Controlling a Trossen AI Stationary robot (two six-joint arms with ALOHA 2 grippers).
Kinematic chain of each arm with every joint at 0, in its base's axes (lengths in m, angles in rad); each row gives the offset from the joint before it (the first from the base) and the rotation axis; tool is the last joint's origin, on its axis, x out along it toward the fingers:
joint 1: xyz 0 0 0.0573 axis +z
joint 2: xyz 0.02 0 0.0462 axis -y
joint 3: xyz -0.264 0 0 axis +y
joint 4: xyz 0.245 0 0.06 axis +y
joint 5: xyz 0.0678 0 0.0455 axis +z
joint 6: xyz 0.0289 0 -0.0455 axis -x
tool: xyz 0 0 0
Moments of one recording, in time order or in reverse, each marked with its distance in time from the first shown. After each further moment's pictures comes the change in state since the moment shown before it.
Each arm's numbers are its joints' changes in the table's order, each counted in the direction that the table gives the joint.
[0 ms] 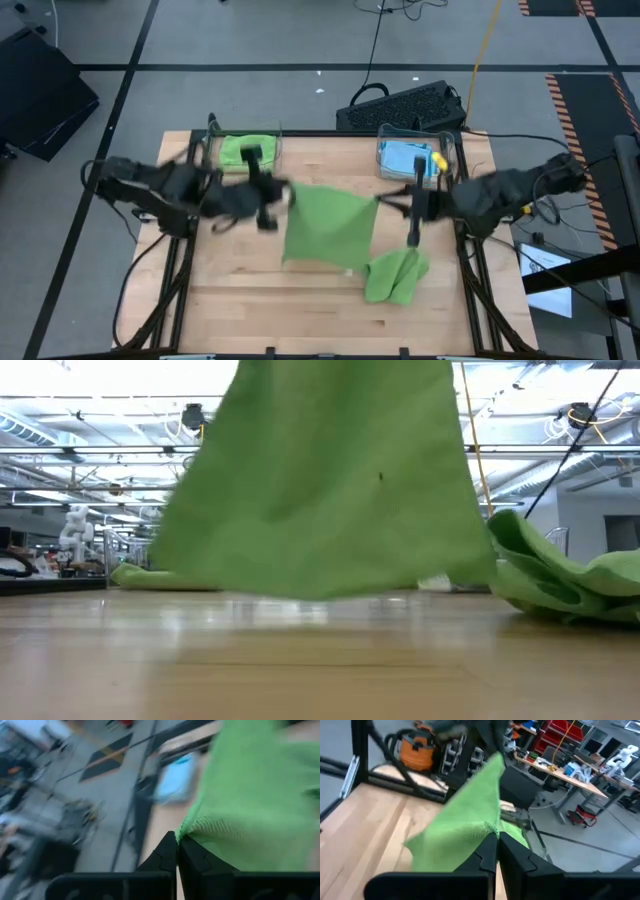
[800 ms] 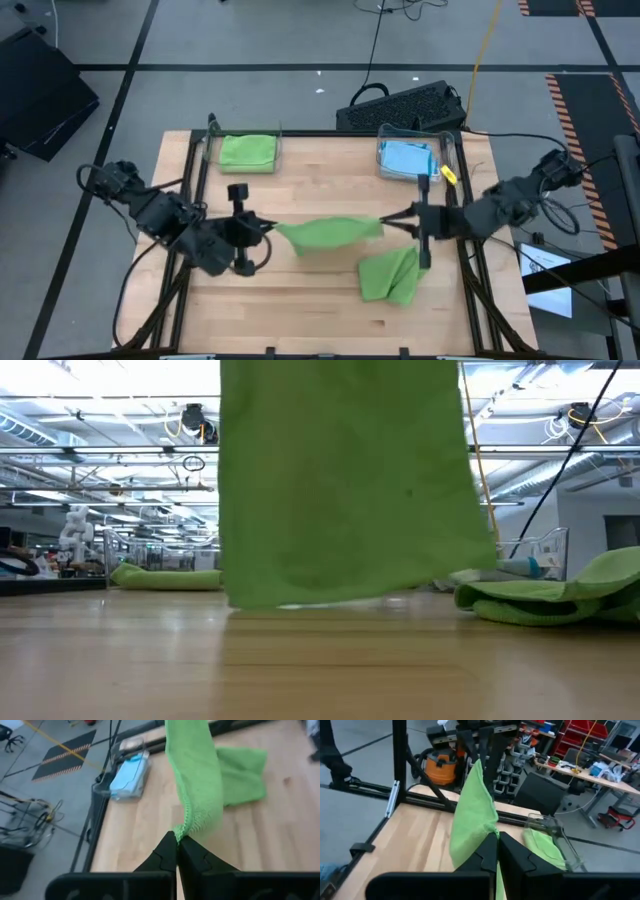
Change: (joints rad) left arm -0.254 -0.008 -0.038 0.173 -0.022 0.306; right arm 0.140 -0.018 -0.036 0.002 -0.015 -0.139
